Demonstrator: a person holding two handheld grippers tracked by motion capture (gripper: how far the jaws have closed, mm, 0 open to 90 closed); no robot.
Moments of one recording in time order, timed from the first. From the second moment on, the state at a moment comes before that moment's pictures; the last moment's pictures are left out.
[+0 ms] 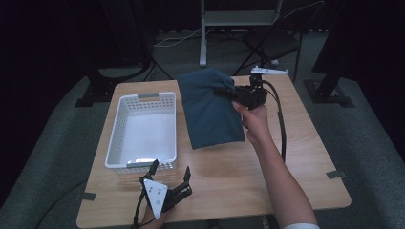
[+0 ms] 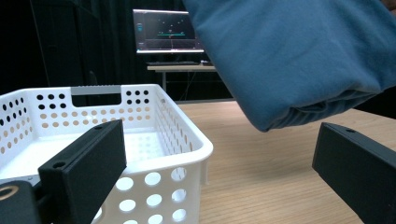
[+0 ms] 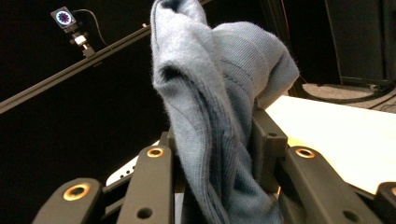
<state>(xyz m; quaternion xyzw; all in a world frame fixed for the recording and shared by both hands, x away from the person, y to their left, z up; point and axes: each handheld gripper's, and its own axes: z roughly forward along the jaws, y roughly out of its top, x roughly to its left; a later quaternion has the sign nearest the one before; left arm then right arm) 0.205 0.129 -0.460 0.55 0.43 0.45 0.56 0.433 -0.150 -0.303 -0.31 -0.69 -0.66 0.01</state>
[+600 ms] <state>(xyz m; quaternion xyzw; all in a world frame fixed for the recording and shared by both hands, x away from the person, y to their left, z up) 0.205 0.129 -0.460 0.55 0.43 0.45 0.56 0.438 -0.114 -0.297 -0.29 -0.69 -0.66 0.03</state>
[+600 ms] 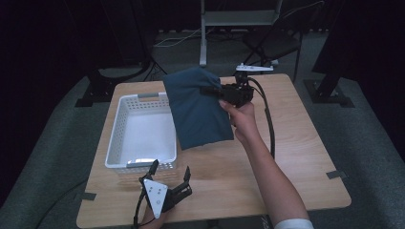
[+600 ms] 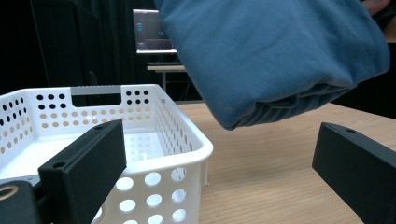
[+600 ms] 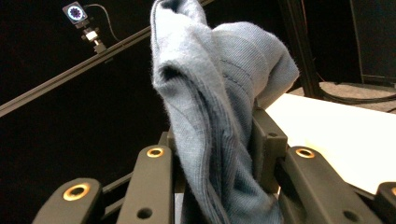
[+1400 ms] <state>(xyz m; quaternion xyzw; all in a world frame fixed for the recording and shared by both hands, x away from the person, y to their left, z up) 0.205 0.129 -0.460 0.55 0.42 0.45 0.56 0.444 -0.060 -0.289 -0.27 -0.70 -0.66 0.06</state>
